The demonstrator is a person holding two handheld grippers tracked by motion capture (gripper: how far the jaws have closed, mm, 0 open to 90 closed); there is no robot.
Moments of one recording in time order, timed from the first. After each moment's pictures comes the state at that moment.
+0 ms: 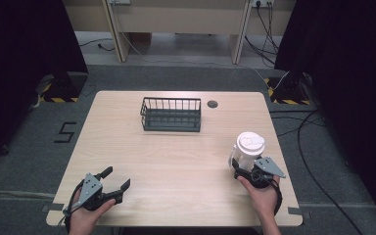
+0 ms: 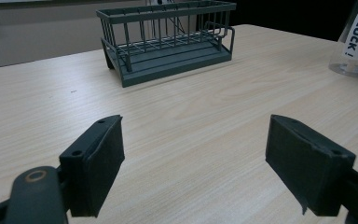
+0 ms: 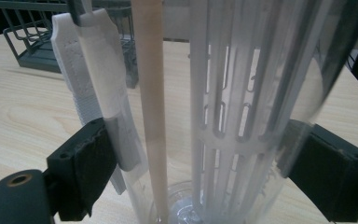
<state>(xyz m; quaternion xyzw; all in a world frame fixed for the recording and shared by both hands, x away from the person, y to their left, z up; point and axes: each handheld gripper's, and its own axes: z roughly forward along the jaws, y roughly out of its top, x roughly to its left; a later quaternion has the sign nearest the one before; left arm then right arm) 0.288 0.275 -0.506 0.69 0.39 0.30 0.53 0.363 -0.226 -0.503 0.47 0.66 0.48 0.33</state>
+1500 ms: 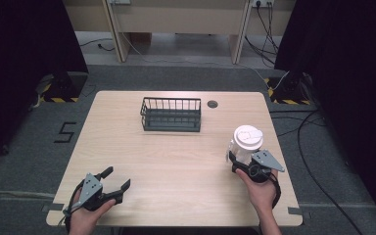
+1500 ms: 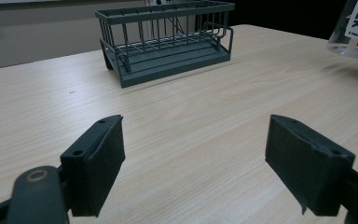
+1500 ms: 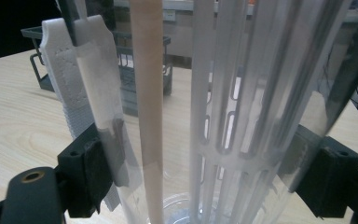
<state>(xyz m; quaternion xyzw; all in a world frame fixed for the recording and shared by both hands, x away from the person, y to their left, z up) 0.287 0.274 -0.506 0.69 0.39 0.30 0.53 0.370 -0.215 -0.474 0.43 0.67 0.50 0.34</state>
